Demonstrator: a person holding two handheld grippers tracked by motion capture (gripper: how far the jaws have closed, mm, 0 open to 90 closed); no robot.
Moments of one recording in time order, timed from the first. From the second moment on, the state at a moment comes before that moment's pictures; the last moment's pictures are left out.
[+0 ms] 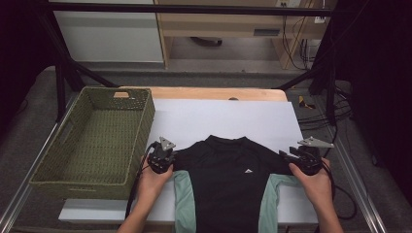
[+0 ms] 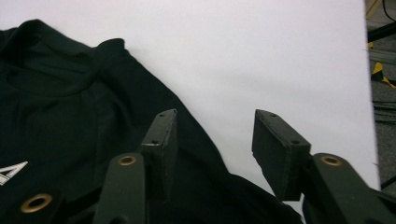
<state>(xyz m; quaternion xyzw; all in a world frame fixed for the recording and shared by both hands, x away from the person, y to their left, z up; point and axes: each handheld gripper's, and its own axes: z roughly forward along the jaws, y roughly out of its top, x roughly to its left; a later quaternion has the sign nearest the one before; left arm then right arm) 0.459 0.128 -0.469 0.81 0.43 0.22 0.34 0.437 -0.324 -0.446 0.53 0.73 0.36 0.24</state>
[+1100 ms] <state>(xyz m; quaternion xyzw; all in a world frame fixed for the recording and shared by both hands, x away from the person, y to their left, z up) 0.476 0.113 -0.470 0.83 0.41 0.17 0.33 0.479 -0.284 -0.467 0.50 0.77 0.35 0.20</state>
